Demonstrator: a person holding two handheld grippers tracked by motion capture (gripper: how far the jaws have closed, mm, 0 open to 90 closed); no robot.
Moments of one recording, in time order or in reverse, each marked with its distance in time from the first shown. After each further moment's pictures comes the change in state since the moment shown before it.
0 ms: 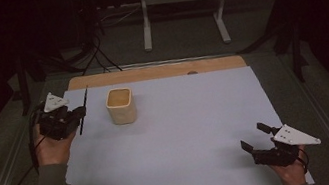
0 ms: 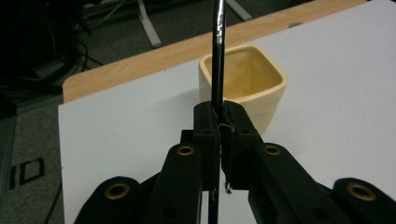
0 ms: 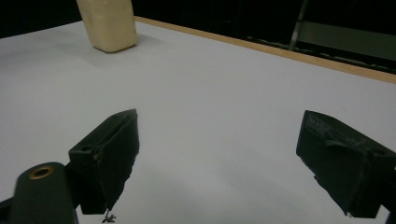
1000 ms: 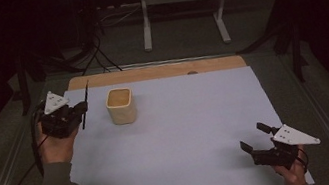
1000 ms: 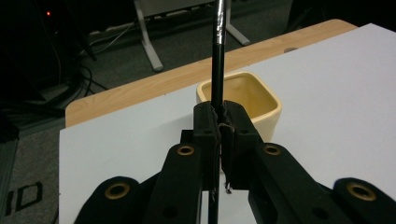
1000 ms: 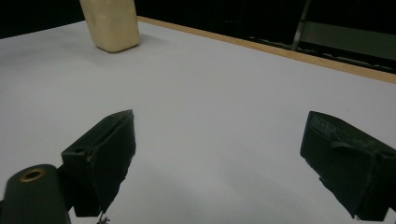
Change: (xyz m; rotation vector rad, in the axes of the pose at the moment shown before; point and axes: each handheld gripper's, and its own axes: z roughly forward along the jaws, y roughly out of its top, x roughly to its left) left arm -0.005 0.002 0.002 -0.105 0.005 0.012; right arm 0.001 0.001 0.001 0.002 0.003 0.000
